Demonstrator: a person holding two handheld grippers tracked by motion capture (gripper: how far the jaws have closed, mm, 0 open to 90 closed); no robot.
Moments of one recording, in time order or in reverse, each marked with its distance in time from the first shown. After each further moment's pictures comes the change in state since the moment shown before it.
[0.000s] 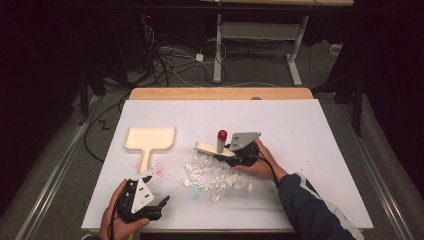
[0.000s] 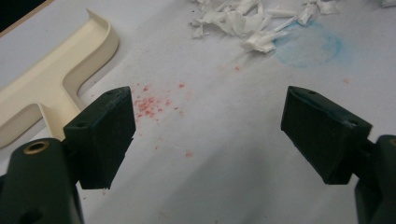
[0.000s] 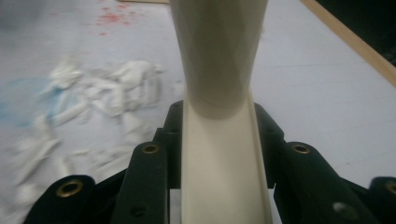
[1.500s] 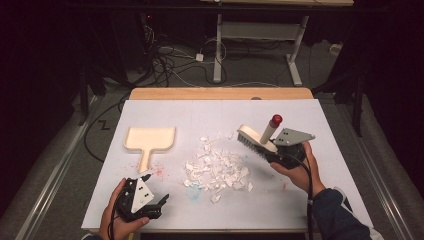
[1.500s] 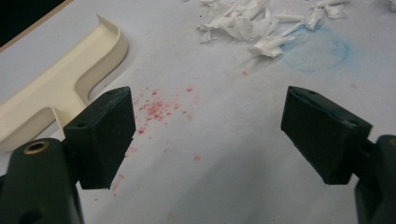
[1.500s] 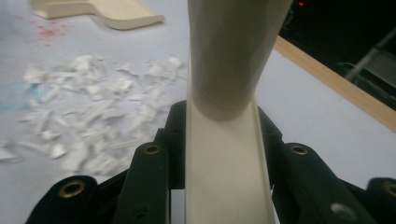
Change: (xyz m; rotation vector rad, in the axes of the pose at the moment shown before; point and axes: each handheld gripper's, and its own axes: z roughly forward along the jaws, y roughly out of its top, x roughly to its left) left arm 0.001 0.002 -0.001 -0.004 0.022 0.005; right arm 0.005 -0.013 -0.113 0.048 -0.387 0.238
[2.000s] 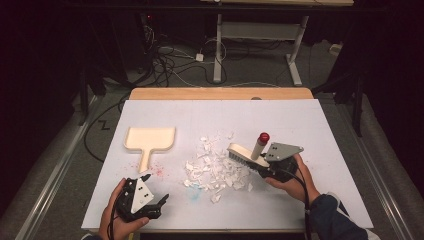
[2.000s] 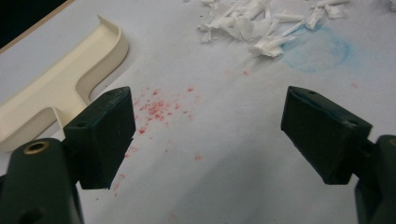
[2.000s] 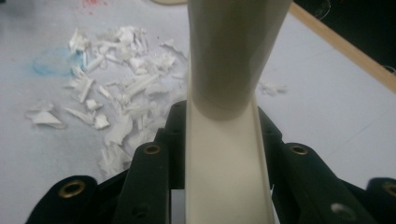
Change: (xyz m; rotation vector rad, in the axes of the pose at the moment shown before) left arm 0.000 0.000 -0.001 -0.004 0.004 0.005; right arm 0.033 -0.012 0.002 0.032 0.144 -0.085
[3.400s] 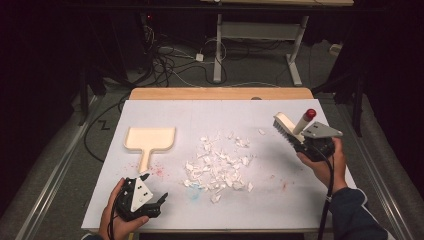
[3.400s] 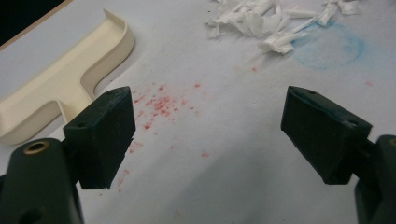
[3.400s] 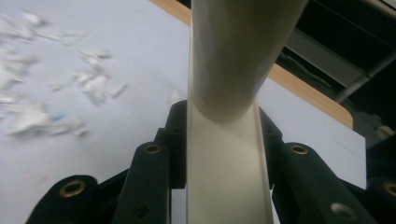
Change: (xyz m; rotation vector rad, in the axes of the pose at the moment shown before) left arm 0.004 -0.003 0.003 0.003 0.016 -0.014; right arm -0.079 -0.030 -0.042 0.081 -0.441 0.146
